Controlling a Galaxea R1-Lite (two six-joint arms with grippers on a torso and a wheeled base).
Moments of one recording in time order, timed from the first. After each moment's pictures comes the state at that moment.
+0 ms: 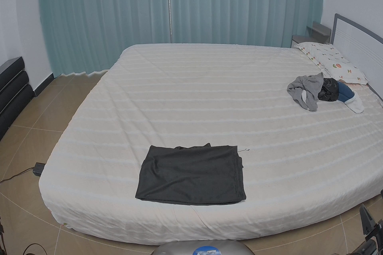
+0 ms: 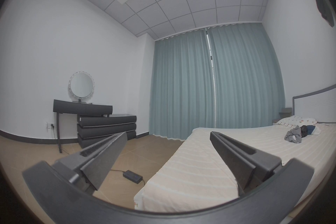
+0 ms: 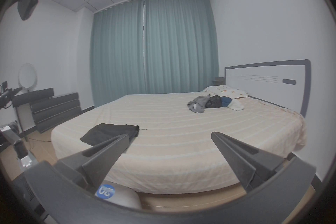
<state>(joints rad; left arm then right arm) 0.00 0.01 -0.19 -0.11 0.43 0.06 0.12 0.09 -0.12 0.08 -0.14 0.03</state>
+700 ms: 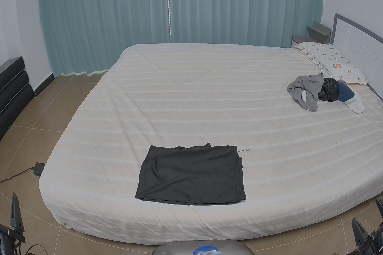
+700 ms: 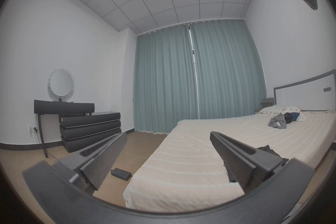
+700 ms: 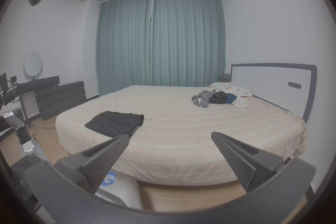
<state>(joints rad) 0.00 0.01 -0.02 -0.18 0.27 0.07 0.01 0.03 -0.13 0.19 0.05 -0.05</state>
